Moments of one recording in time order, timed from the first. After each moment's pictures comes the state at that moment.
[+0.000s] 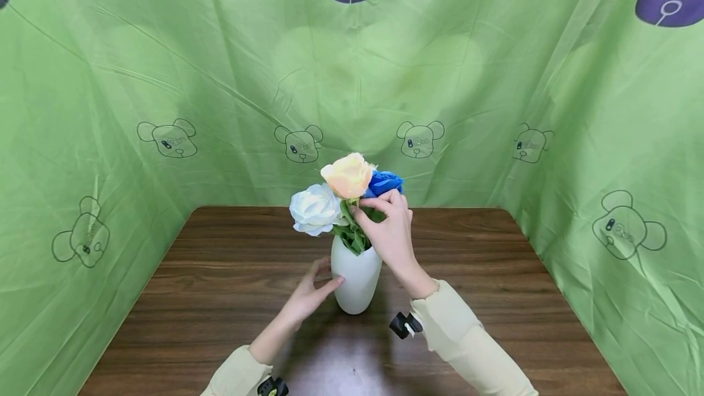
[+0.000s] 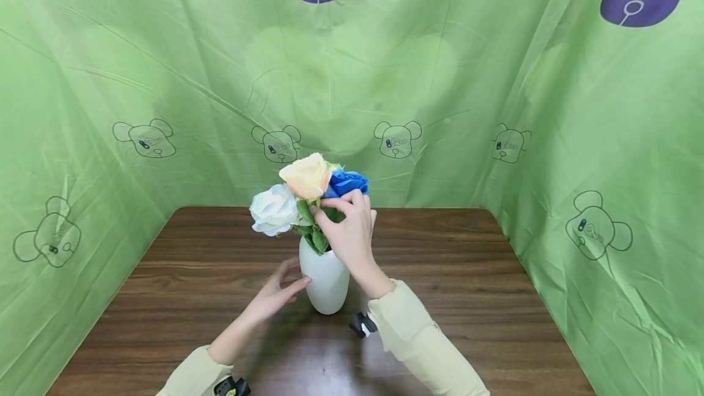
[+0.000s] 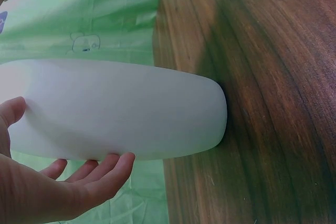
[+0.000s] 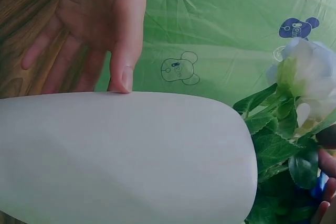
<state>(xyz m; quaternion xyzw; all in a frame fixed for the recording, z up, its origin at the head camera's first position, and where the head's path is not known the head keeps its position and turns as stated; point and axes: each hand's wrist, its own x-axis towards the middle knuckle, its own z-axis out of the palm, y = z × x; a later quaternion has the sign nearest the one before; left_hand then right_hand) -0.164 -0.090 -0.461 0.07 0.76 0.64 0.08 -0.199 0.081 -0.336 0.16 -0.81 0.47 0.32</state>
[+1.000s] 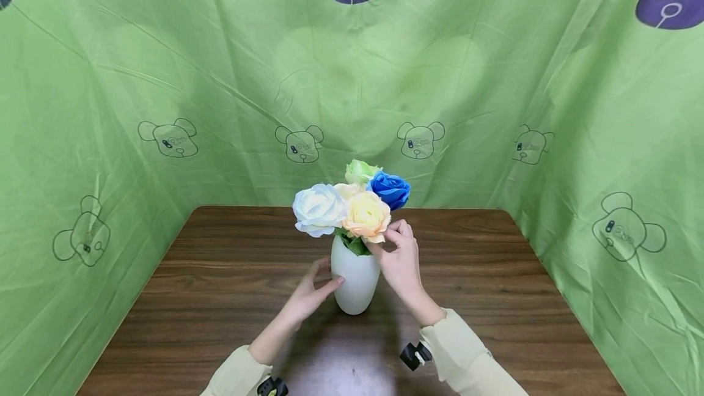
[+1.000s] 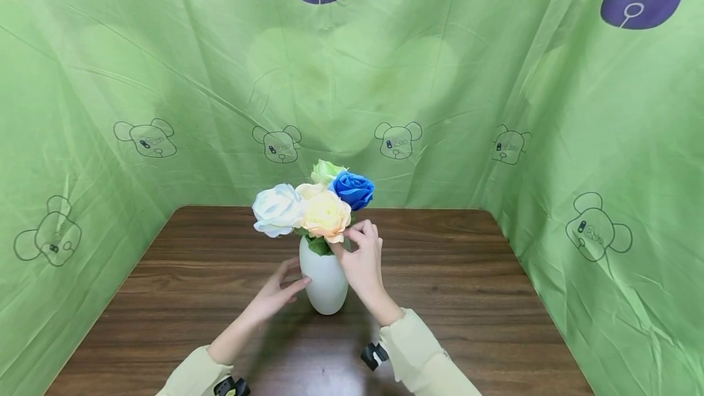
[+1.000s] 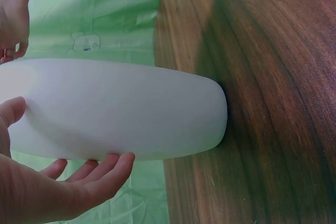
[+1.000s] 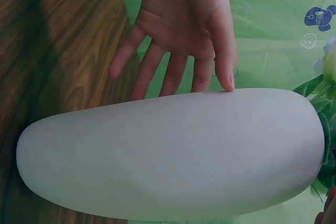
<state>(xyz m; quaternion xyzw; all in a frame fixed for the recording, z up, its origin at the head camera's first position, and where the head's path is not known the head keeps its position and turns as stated) -0.158 -0.089 -0.447 0.07 0.75 0.65 0.09 -0.187 0.099 -0.388 0.16 -0.78 0.51 0.32</state>
